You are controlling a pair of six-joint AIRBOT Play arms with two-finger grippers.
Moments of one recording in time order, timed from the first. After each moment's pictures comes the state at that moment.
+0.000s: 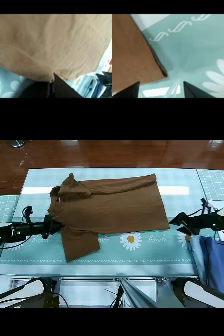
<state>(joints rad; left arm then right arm) 0.44 -1.29 0.54 0.50 -1.10 -1.06 -0.37 -1.27 0.74 -1.00 1.06 1.45</state>
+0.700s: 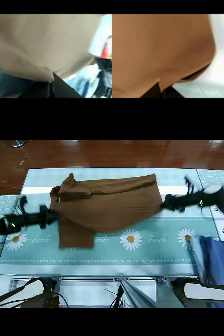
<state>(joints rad) 0.43 -1.23 0.70 0.36 -1.19 -1.05 -0.19 -1.47 1.18 -0.85 1.12 1.34</state>
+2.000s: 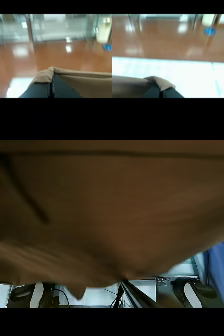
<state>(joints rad) 0.33 -0.45 1.56 1.20 -1.23 -1.38 -0.17 -0.61 1.72 -1.33 1.49 1.53</state>
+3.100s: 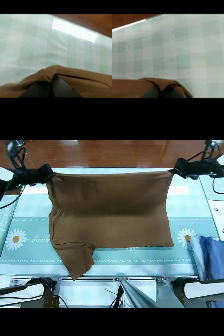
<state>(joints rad) 0.11 -1.42 1.23 0.94 -0.66 -1.39 -0.17 -1.62 1.56 -0.98 0.93 1.42</state>
